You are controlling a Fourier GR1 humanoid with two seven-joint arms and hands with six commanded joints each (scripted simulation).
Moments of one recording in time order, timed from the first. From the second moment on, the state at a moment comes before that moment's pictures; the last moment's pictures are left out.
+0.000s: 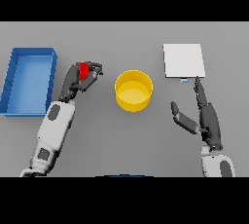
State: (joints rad) left arm -0.52 0.01 0.04 -0.89 -0.18 0.08 -0.14; right arm 0.13 -0.07 0.10 -1.72 0.22 -0.05 -0.08
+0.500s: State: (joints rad) left arm -0.51 0.00 0.03 -1.01 -0.12 0.14 -0.16; right arm 0.14 -0.07 0.11 -1.72 0.25 -0.06 -0.10
